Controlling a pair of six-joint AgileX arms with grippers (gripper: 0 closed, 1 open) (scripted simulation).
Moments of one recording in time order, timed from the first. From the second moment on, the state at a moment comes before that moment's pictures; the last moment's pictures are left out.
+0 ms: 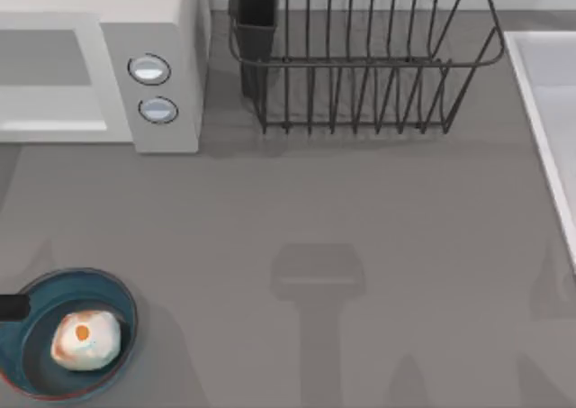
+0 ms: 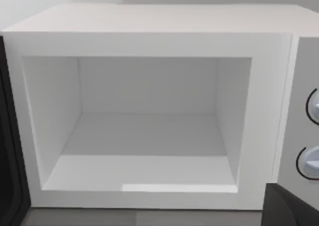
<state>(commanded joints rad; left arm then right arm) 0.00 0.00 0.00 0.00 0.00 0.00 0.00 0.00 0.00 0.00 0.00 0.00</state>
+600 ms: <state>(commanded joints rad) -0.21 0.08 0.07 0.01 -0.21 0.00 0.00 0.00 0.00 0.00 0.00 0.00</state>
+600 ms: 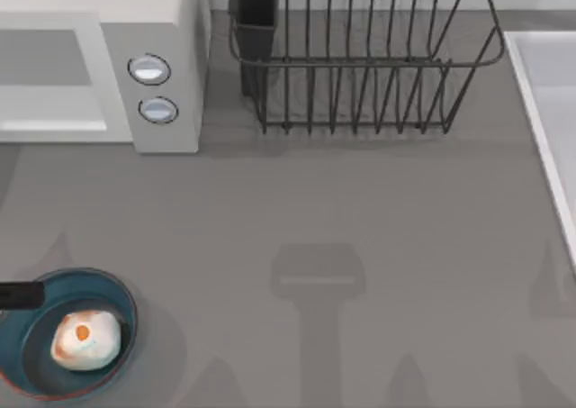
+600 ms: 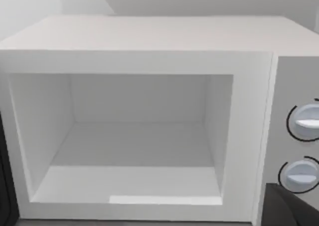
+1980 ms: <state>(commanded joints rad) -0.07 0.12 0.09 0.04 -0.07 0.00 0.00 0.00 0.00 0.00 0.00 0.00</state>
